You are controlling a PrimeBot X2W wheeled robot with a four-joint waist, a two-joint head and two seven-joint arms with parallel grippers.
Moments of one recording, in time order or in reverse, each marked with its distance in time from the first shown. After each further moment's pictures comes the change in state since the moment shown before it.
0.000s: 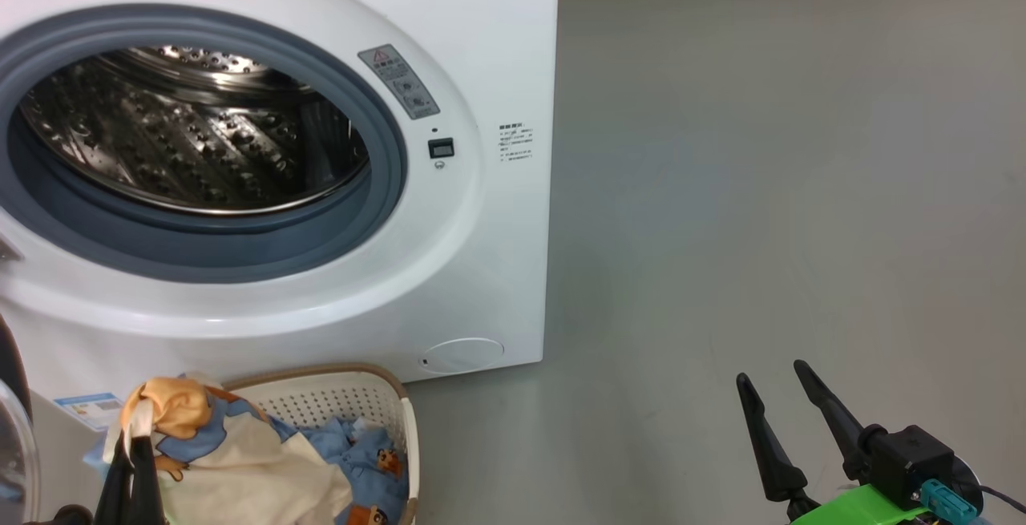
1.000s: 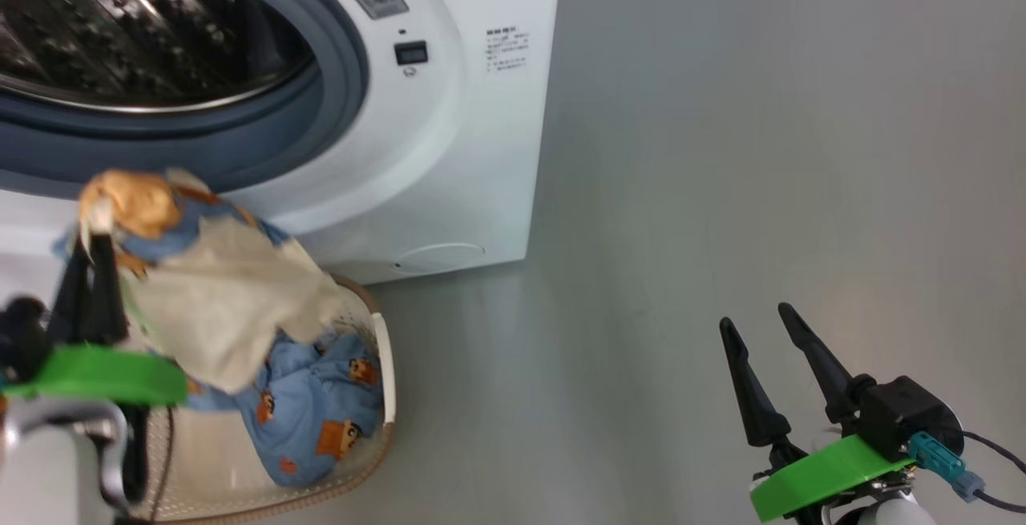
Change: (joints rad) left arm -0.425 0.060 -0.007 0.207 0.044 -0.046 0.000; right arm -0.111 0.011 0.018 0.026 0.001 0.000 -0.028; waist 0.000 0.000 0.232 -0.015
